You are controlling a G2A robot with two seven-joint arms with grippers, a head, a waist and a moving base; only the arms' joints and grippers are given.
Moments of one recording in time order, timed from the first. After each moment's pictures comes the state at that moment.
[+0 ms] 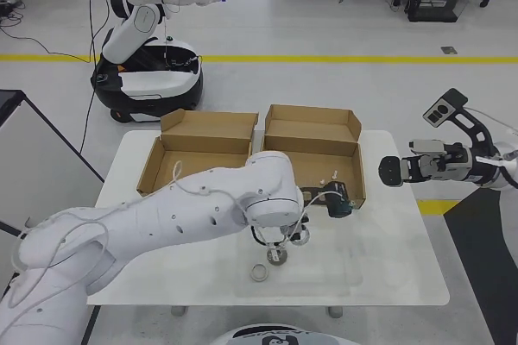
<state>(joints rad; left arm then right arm) 0.46 -1.28 -0.32 -1.76 0.46 -0.11 -1.44 -1.26 -0.84 1.69 -1.70 0.68 0.22 1.50</state>
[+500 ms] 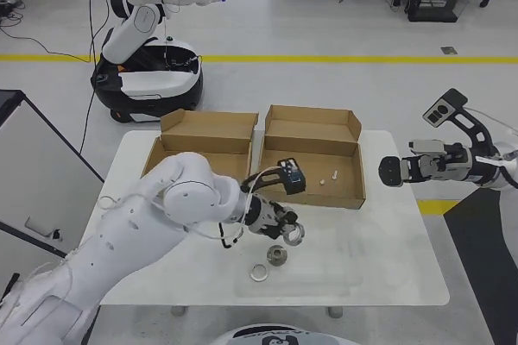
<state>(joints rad) 0.92 -1.05 -0.83 -1.95 0.25 -0.26 -1.27 -1.26 -0.84 1.69 -1.70 0.68 0.22 1.50</state>
